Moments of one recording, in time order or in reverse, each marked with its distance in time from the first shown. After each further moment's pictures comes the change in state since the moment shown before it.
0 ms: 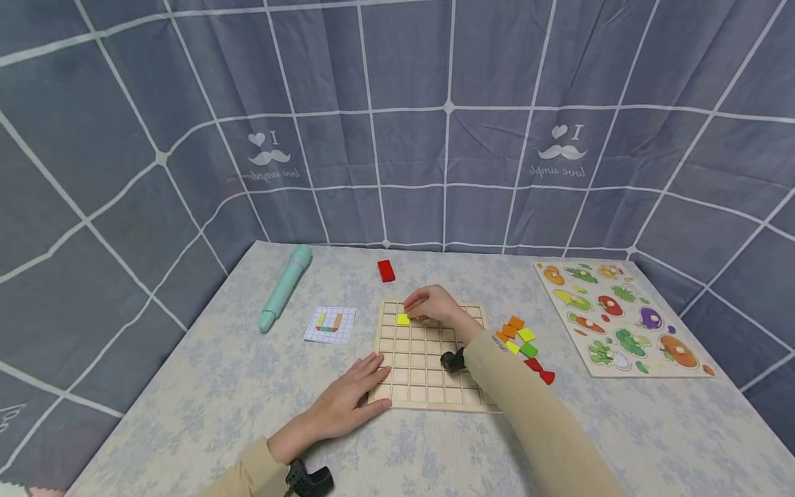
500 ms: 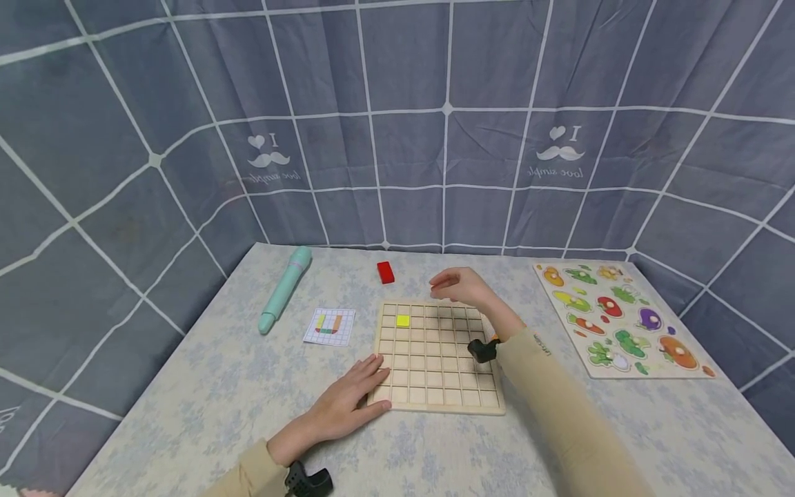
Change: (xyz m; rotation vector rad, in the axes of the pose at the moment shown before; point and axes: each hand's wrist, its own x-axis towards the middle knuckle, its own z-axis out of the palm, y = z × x) left_hand -0.001 0.001 0.000 -0.010 0.005 0.016; right_hand -0.041 -0.026 -0.059 -0.025 0.064 -0.014
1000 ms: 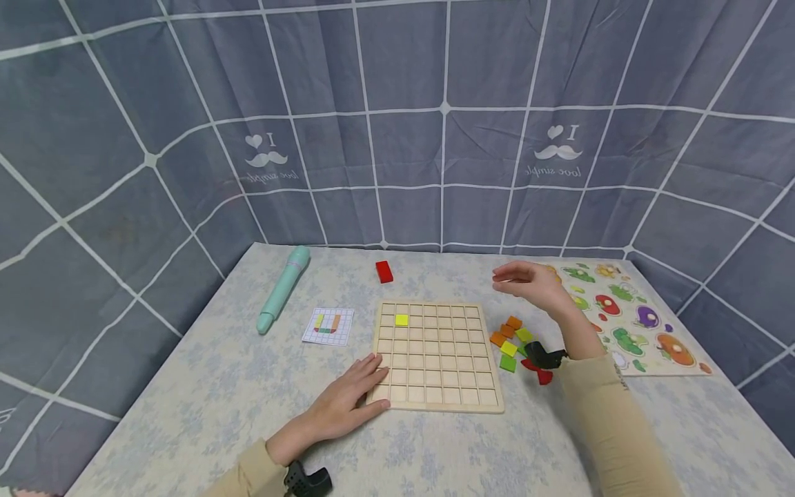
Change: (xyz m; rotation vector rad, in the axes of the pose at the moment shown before) left_hand 0.000 -0.001 0.000 -0.003 0.011 0.003; right_hand -0.070 0.027 -0.081 -0.054 0.166 -0.092
